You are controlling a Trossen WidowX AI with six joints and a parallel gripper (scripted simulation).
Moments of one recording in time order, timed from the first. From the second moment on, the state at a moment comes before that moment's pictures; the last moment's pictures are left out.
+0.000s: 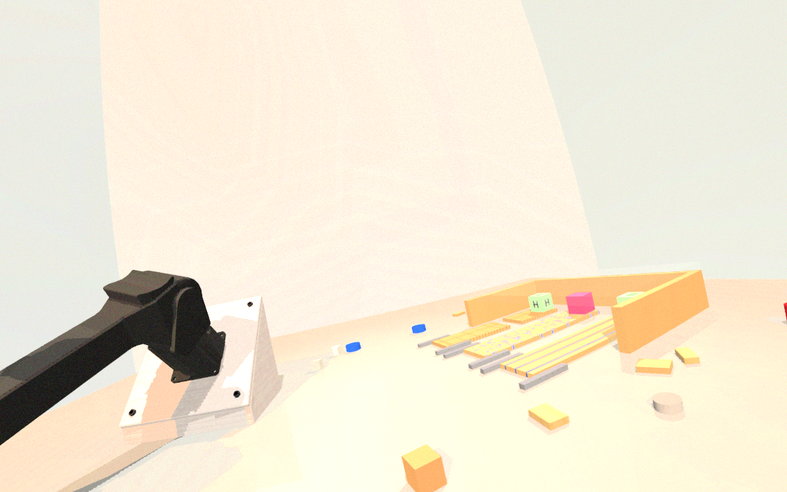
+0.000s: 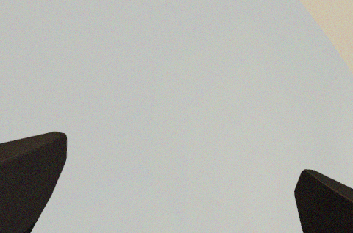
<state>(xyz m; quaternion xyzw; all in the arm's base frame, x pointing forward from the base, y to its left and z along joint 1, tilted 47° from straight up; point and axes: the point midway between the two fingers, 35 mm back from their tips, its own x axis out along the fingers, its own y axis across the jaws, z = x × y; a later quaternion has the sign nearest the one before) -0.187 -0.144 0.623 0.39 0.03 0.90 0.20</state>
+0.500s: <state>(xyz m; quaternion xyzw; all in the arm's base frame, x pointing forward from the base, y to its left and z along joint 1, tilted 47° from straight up) -0.100 -0.014 0.656 0.49 0.04 0.81 0.32</state>
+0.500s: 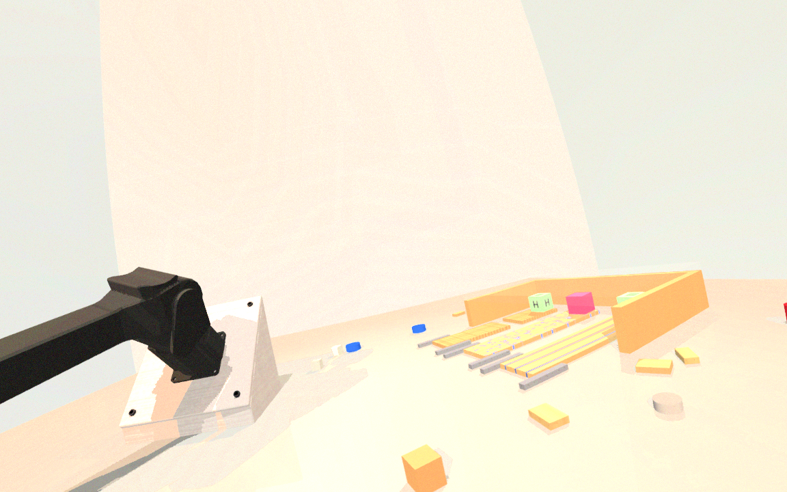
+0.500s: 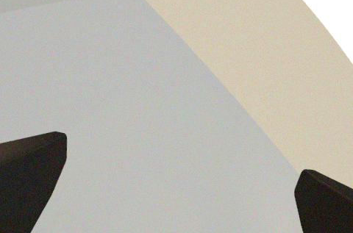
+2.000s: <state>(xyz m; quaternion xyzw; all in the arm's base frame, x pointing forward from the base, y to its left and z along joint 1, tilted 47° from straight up) 0.312 0.236 0.279 0.11 0.13 0.15 0.97</state>
